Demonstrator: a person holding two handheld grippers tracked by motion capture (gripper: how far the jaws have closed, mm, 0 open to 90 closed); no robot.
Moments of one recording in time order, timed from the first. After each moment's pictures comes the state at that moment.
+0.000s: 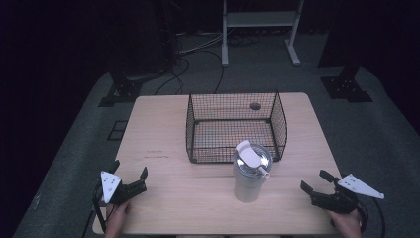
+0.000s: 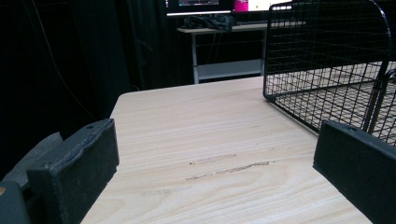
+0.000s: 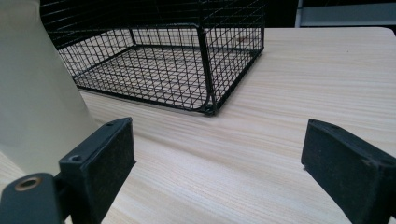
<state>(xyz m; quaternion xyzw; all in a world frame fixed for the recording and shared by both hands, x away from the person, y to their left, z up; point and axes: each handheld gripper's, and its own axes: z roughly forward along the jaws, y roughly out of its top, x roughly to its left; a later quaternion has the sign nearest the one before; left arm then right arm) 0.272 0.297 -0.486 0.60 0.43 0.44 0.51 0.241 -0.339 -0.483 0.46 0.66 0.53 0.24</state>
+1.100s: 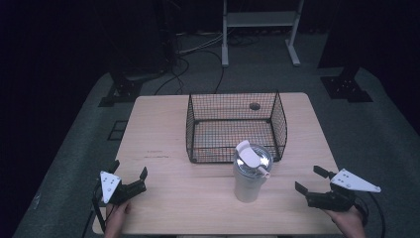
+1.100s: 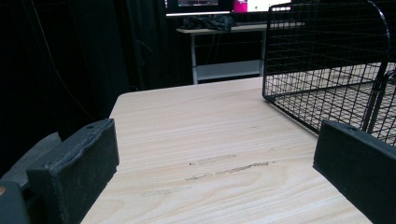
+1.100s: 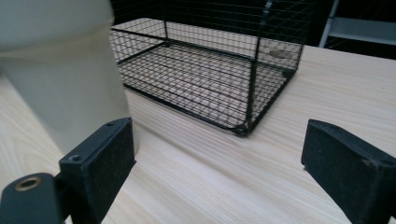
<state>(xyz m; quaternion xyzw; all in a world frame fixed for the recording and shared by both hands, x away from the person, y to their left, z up) 0.272 0.298 -0.486 0.60 0.43 0.44 0.51 0.238 -0.314 -0.445 0.39 0.72 0.52 0.24</state>
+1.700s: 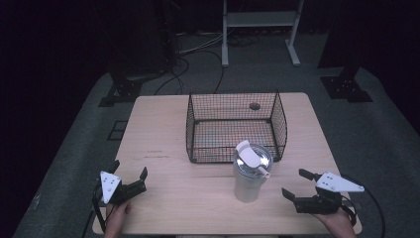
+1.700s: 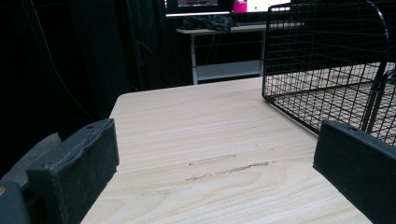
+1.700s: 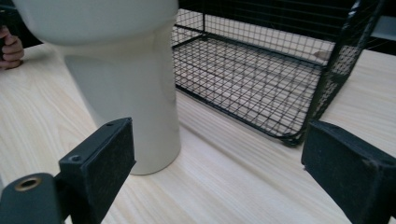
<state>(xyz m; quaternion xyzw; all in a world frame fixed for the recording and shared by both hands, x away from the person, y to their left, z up) 0.272 0.298 -0.486 0.60 0.43 0.44 0.51 0.236 -0.282 -0.443 0.35 0.75 0.51 0.21</state>
